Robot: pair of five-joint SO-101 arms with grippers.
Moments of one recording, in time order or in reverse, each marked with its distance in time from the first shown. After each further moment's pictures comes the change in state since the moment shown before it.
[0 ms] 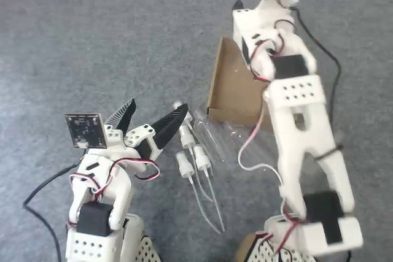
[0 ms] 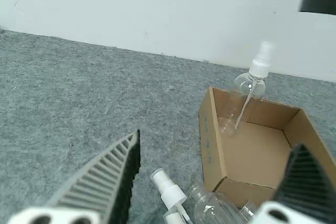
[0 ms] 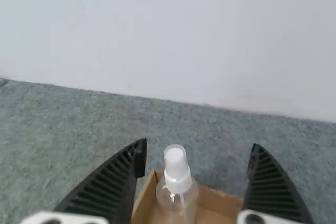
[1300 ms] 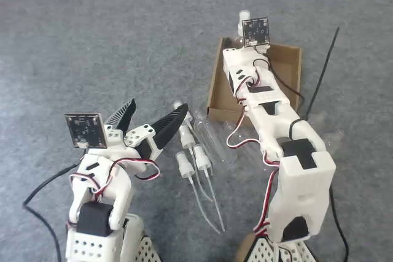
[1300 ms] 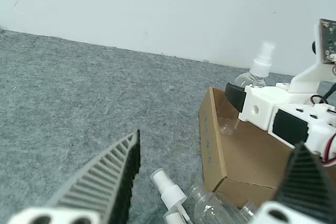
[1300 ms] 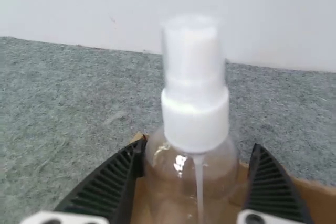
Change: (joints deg) left arm 0.0 0.0 0.0 0.0 0.0; right arm -0.5 31.6 16.8 -49.1 0.0
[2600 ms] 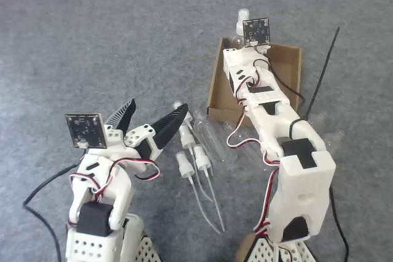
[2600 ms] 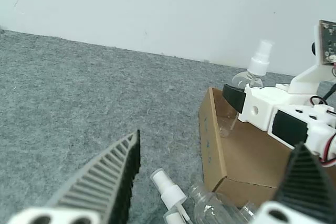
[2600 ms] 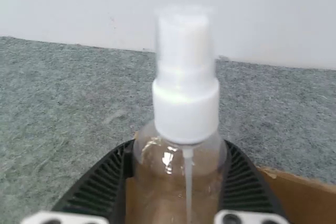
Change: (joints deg) left arm 0.0 0.0 0.0 0.0 0.0; right arm 0.2 0.4 0.0 0.0 -0.3
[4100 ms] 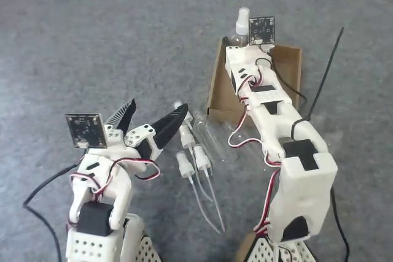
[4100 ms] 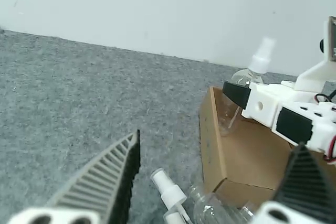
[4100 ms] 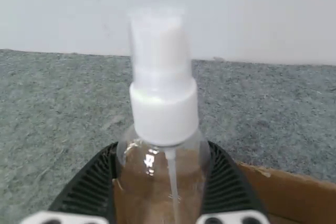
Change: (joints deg) left arm 0.0 0.0 0.0 0.0 0.0; right arm 0.5 -1.6 0.2 0.6 -2.9
